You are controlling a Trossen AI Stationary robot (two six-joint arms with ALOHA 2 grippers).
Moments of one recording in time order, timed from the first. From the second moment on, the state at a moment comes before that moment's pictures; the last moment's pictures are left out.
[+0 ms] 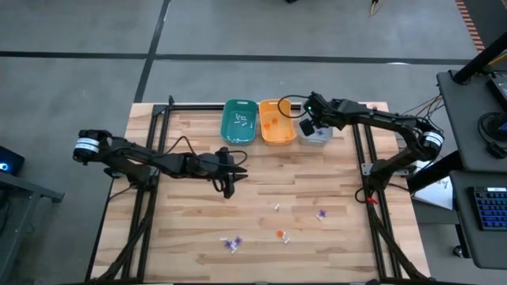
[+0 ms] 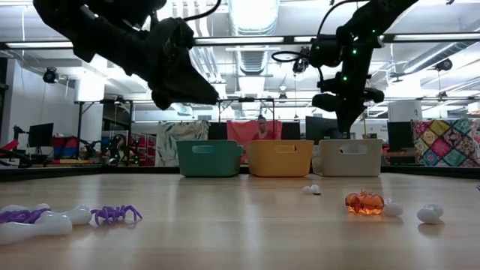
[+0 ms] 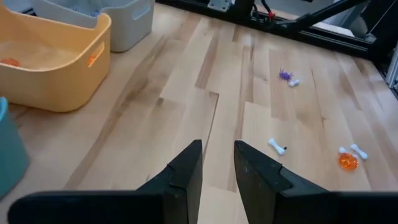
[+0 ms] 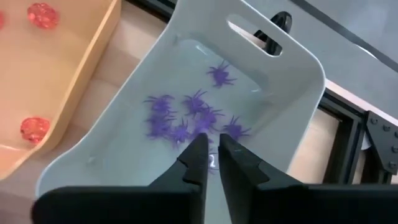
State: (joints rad) left arm -0.05 1.40 0.61 0.33 -0.15 -0.28; right arm -0.63 1.46 1.03 -0.74 0.38 0.37
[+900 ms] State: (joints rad) left arm -0.05 1.44 0.63 0.38 -0.15 -0.25; right arm -0.24 1.36 1.06 -0.74 0.02 0.13
